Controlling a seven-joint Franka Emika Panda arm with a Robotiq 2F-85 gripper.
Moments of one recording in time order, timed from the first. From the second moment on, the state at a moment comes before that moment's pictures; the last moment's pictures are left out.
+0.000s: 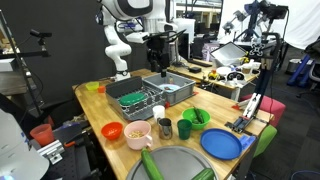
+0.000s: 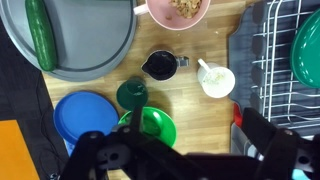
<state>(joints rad) -0.01 0.00 -0.08 -2.12 -0.01 2.15 -0.04</state>
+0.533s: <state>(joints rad) -0.01 0.00 -0.08 -2.12 -0.01 2.15 -0.04</state>
